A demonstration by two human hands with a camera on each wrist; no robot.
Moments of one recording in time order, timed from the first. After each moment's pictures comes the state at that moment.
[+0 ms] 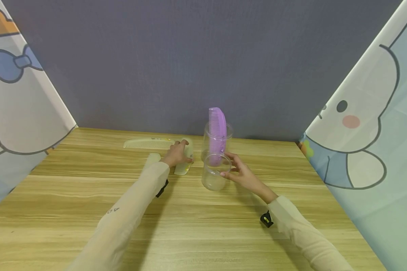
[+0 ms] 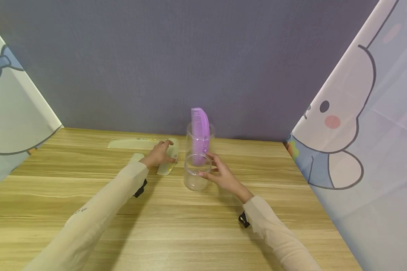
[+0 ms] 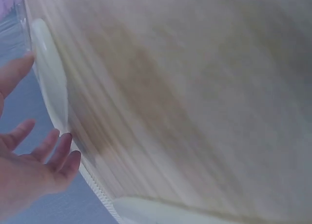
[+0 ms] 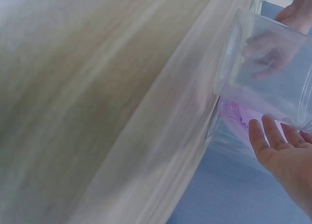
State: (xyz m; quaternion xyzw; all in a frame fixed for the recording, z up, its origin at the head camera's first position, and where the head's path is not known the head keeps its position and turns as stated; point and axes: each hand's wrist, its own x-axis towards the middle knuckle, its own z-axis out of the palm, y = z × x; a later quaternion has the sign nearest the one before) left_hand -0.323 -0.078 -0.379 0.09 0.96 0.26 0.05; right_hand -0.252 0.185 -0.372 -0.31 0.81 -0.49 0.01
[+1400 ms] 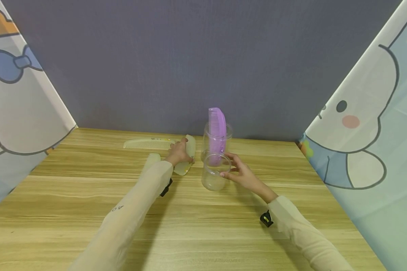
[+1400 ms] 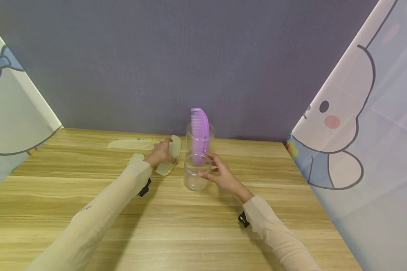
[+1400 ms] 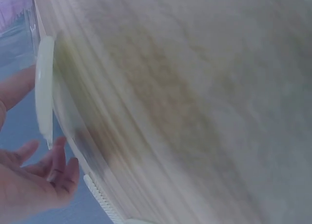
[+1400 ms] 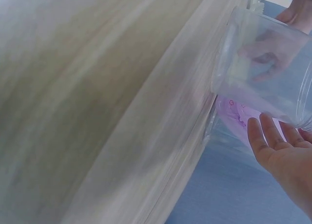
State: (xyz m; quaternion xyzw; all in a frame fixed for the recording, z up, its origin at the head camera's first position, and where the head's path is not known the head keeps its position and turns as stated) left_hand -0.330 -0.067 -0.378 0.03 0.96 0.29 0.03; right_hand -0.254 0.187 -0.375 -0.32 0.81 -0.48 0.01
